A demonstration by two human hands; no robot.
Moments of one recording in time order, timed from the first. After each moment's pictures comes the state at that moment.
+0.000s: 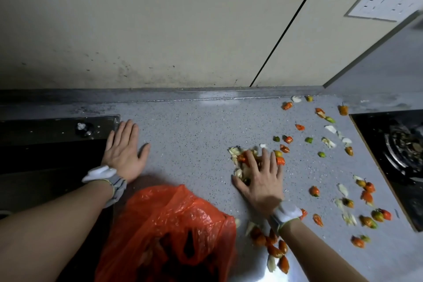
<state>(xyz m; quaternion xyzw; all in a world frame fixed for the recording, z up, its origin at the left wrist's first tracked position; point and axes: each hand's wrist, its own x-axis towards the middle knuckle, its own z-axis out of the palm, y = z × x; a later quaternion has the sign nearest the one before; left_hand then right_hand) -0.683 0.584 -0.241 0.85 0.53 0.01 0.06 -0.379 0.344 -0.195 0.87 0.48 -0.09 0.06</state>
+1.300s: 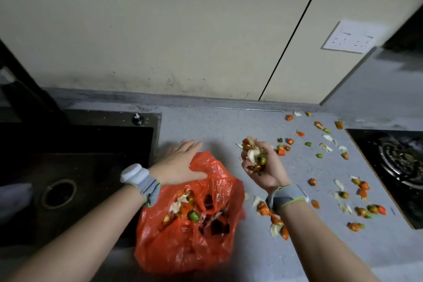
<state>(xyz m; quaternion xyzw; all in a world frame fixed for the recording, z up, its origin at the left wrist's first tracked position) -0.696 0.435 -0.094 0.88 0.38 -0.05 0.28 -0.460 0.329 -0.072 0.40 0.01 -0.66 -0.64</state>
